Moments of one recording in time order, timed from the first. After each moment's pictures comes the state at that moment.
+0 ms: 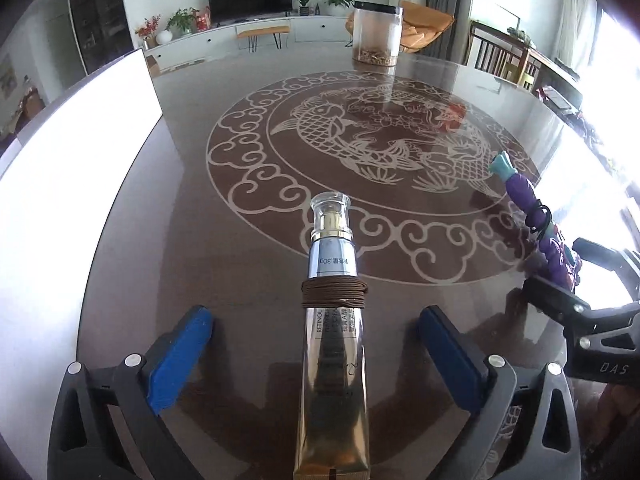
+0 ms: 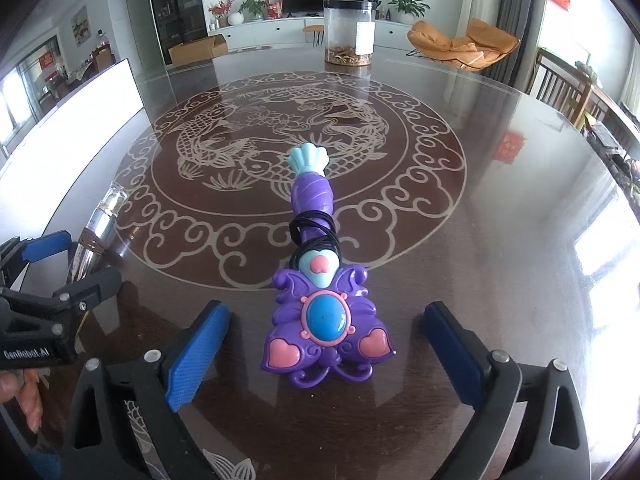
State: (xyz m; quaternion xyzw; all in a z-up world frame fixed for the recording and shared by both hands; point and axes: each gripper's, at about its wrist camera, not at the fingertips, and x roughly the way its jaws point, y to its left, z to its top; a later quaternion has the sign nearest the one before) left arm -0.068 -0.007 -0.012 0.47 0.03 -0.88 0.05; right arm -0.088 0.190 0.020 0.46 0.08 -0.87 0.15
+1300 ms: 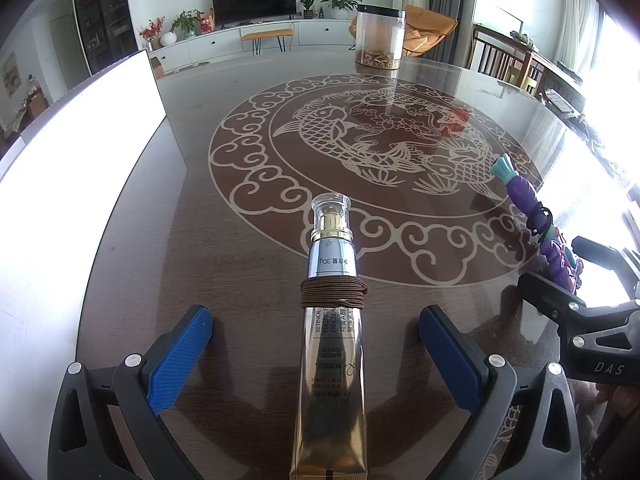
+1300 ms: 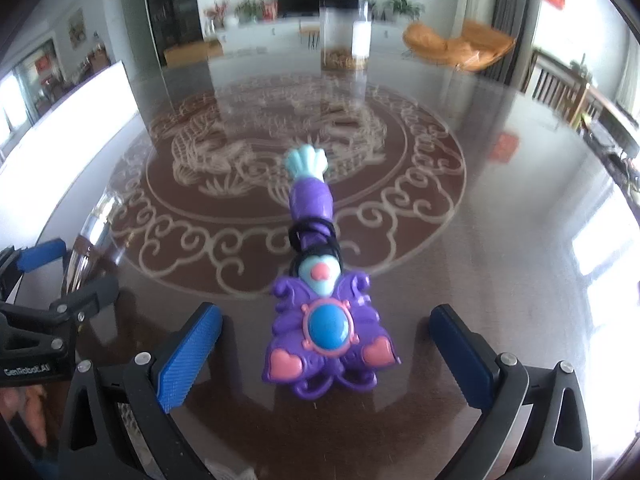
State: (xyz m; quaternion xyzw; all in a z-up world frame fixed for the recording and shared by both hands) left arm -0.065 -0.009 -0.010 0.47 0.03 -0.88 0.06; right arm -0.088 0.186 0.014 0.45 0.08 -0.88 0.15
